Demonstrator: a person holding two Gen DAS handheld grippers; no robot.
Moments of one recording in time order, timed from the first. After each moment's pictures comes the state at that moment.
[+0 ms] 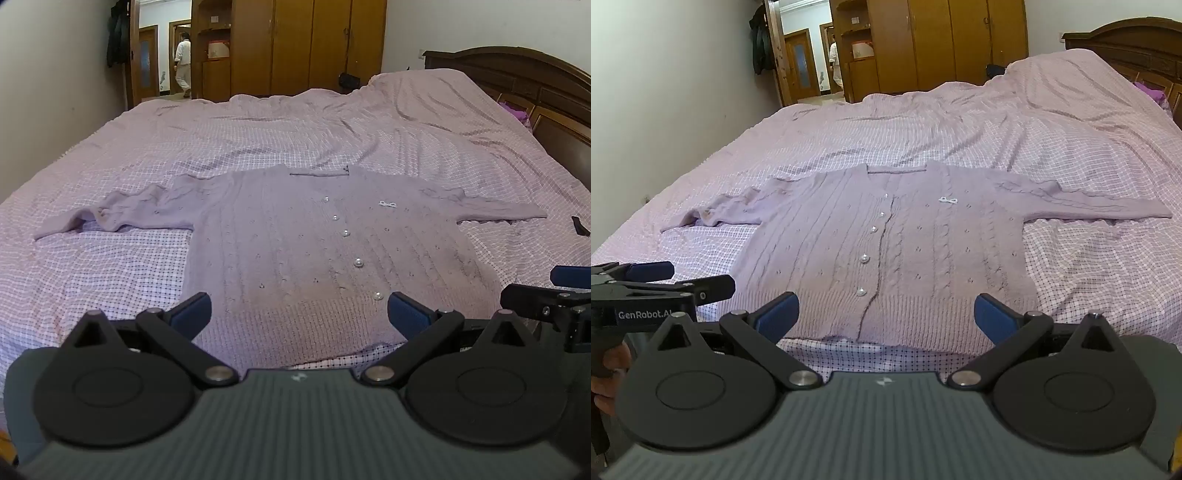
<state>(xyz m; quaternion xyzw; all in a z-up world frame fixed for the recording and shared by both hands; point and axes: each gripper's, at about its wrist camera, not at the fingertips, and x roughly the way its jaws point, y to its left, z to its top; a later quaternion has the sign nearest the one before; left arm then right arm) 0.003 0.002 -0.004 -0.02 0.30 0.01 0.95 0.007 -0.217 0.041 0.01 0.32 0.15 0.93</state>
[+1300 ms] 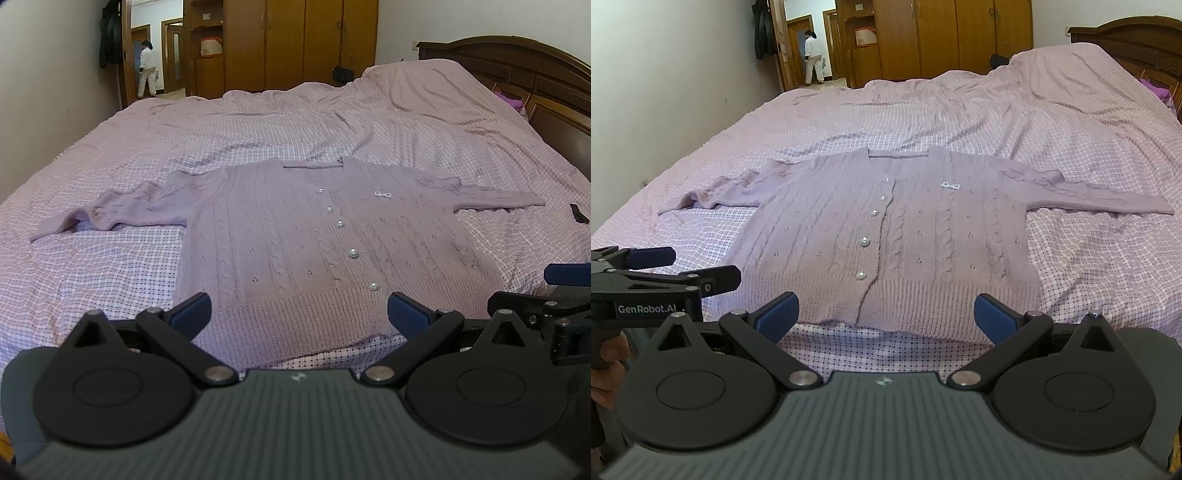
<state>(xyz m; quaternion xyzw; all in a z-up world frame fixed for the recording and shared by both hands) 0.004 -0.005 -0.010 -0.01 0.31 0.00 0.95 0.009 -0.209 0.033 0.00 0.34 0.15 0.93</state>
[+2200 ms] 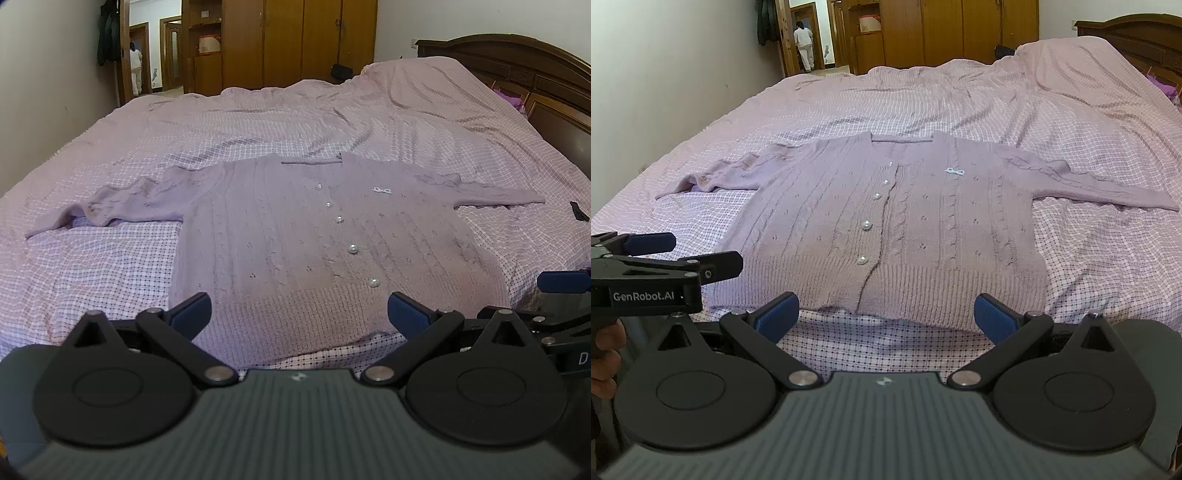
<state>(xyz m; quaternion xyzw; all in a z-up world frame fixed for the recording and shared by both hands) 0.009 -0.004 -0.017 -0.01 0.31 0.00 0.95 0.016 -0.203 0.018 -0.01 0.36 0.16 0.92</state>
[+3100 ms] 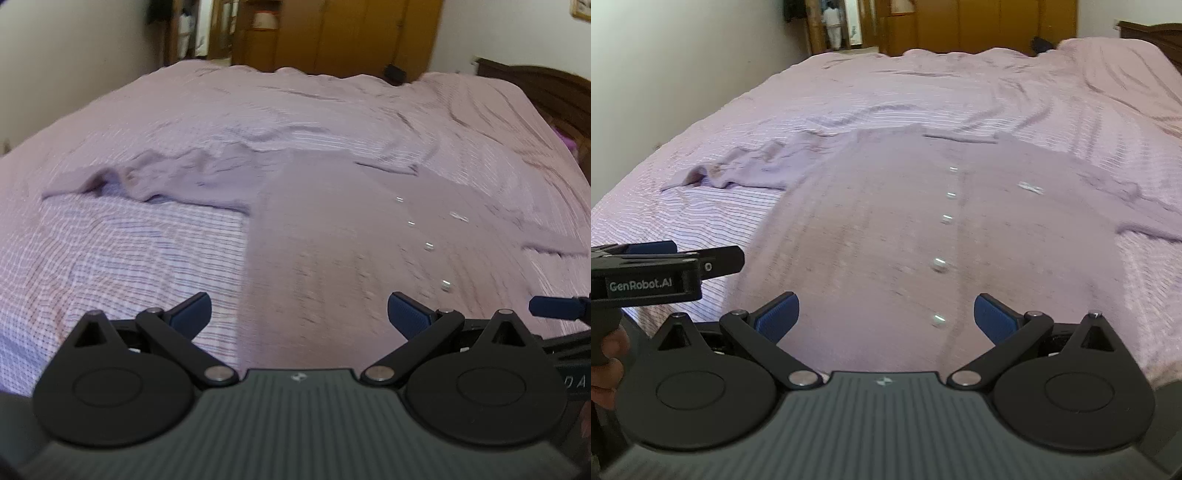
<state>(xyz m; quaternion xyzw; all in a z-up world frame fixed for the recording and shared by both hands) 0.071 0.101 -0.039 -0.10 0.33 0.06 0.94 0.113 -0.092 -0.002 -0.04 0.39 0.20 0.90</state>
